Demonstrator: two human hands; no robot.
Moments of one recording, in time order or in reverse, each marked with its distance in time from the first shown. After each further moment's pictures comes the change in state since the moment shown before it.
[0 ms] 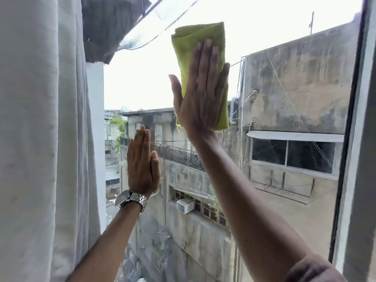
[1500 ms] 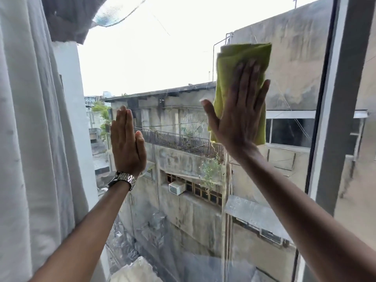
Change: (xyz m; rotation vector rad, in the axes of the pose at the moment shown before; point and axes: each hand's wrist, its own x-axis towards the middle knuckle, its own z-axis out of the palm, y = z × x) left_hand 0.000 0.002 0.000 0.022 -0.003 -0.015; right_hand -0.062 0.114 -0.074 -0.146 -0.249 -0.010
